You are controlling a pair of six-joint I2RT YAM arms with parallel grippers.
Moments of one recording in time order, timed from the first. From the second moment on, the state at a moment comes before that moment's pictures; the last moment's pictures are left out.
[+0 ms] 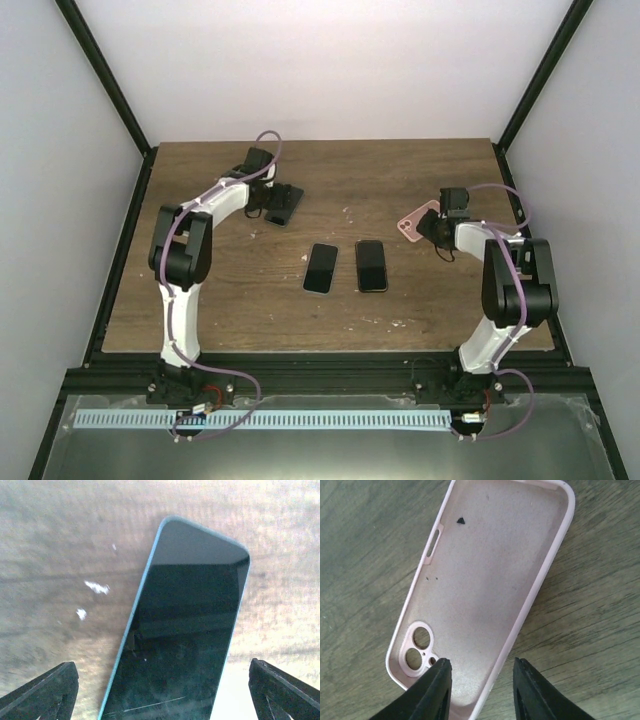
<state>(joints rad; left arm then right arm) -0.29 2.14 1.60 -0.50 0.09 -0.30 0.02 1.71 0.92 -0.14 -0.06 0.62</state>
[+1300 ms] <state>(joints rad) -0.34 2.30 1.80 -0.57 -0.01 -0.15 0.02 1.80 0.97 -0.15 -0.04 0.62</state>
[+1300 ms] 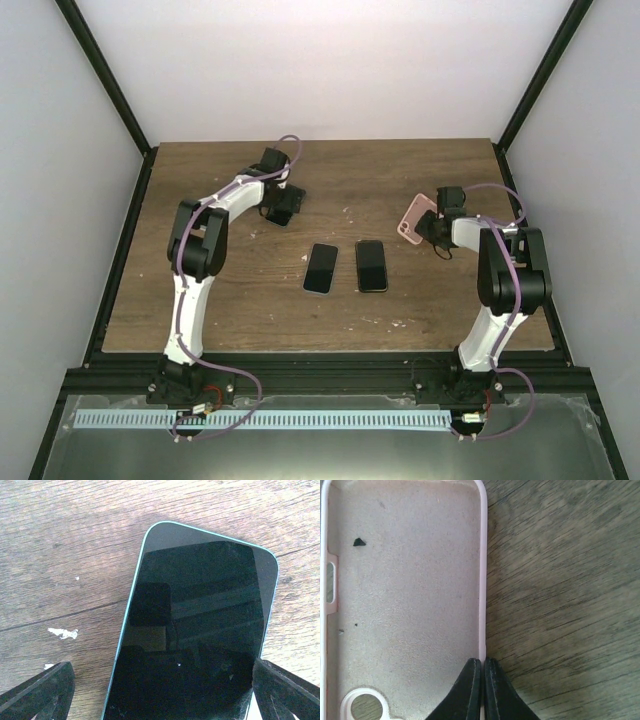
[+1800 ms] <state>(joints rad) -0.37 2.32 1.82 -0.57 0.05 -0.08 0.02 1.80 0.96 -0.14 -0.05 0.60</state>
